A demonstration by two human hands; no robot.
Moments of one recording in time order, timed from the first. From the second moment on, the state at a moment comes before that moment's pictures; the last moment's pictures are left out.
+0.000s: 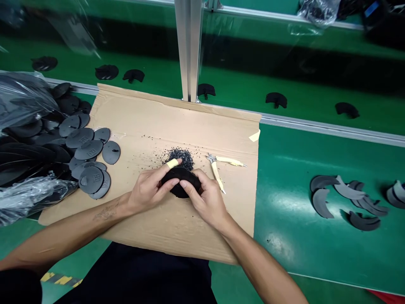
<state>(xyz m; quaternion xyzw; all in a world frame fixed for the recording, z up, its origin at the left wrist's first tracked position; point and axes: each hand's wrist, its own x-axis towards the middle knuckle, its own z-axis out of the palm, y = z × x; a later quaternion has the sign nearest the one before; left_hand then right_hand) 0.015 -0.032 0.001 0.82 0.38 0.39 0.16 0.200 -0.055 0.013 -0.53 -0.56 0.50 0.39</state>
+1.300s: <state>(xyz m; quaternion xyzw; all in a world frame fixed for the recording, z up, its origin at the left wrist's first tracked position) 0.006 -0.020 0.002 0.82 0.27 0.45 0.23 0.203 -0.052 0.006 -0.39 -0.76 0.30 0.42</state>
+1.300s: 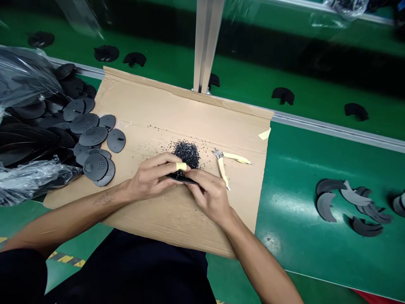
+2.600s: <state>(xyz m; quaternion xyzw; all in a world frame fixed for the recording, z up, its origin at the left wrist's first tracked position) 0.004 -0.025 0.000 0.76 0.38 0.39 0.35 0.202 -0.051 0.016 -0.49 -0.56 0.54 0.39</state>
